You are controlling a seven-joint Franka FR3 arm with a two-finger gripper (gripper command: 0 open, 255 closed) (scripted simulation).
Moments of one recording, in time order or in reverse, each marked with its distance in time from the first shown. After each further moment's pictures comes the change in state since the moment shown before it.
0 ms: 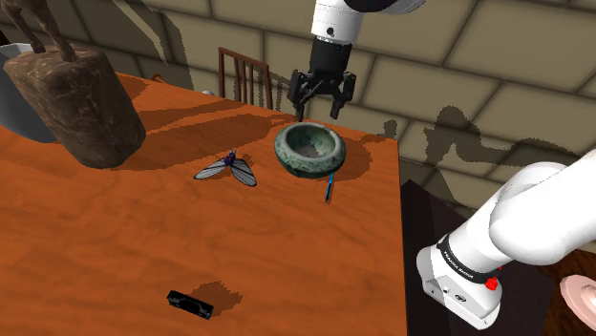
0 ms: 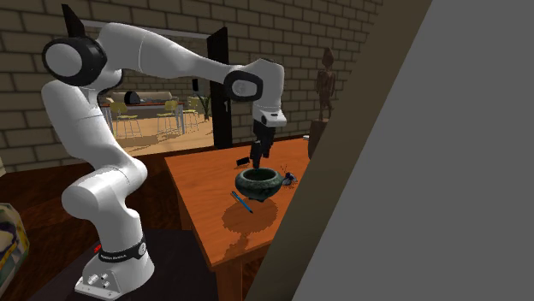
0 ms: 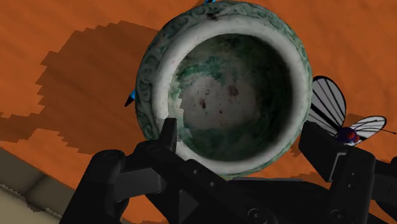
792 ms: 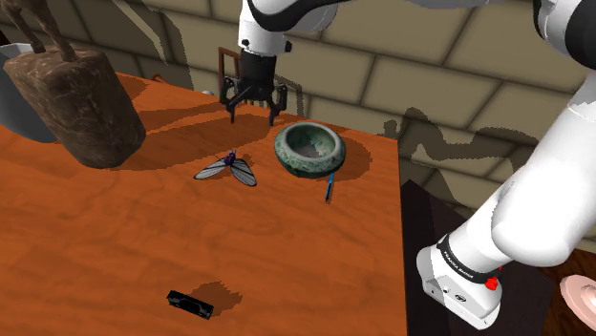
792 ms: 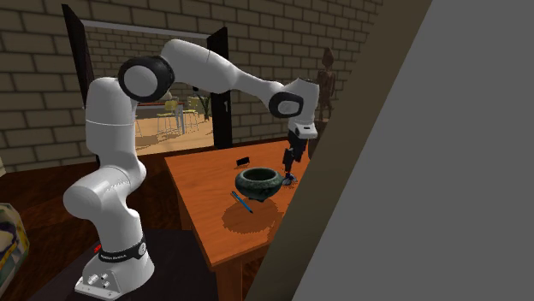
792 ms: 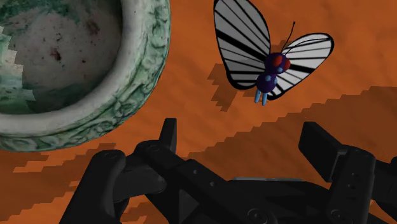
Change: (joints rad) arm 0.052 0.464 0.076 0.385 -0.053 0.119 0.323
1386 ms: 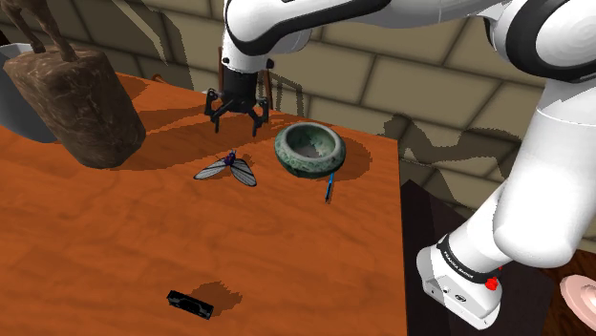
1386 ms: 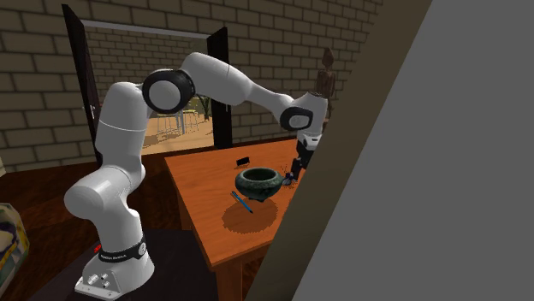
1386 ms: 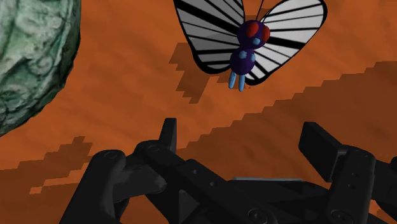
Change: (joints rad) arm 0.038 0.164 -0.003 0.104 -0.028 0.070 0.082
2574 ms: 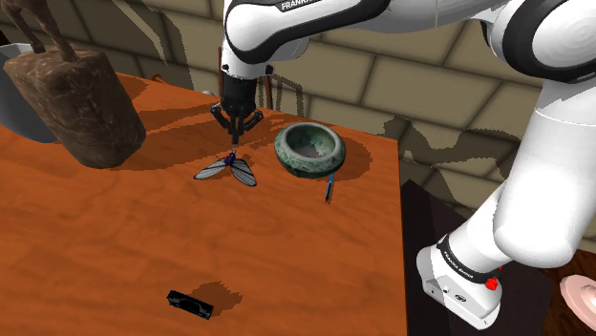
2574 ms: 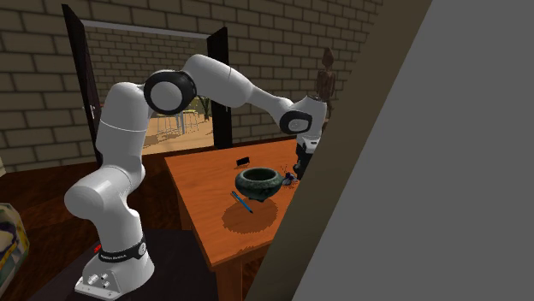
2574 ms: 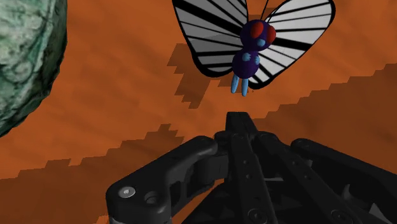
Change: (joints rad) arm 0.005 0.010 0.001 -0.019 -0.001 0.030 0.001
